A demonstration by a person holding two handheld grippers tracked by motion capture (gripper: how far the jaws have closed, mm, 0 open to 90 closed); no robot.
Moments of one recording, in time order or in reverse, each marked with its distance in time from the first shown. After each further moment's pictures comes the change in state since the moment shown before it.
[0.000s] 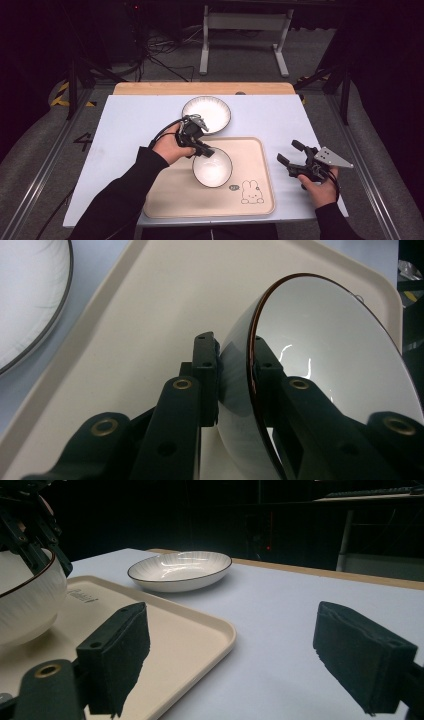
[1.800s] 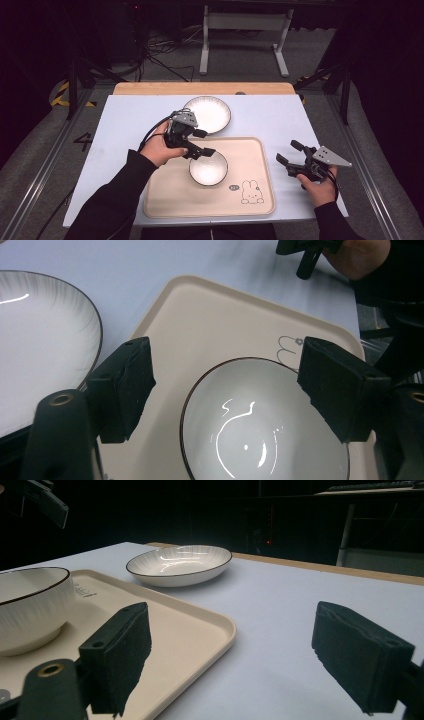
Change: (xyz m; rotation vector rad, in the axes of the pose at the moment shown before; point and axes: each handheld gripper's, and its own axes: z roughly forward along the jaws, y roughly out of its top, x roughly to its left) left arm -0.014 -0.009 -0.036 -0.269 0.012 0.083; right arm 0.001 0.001 0.002 0.028 -0.004 -0.002
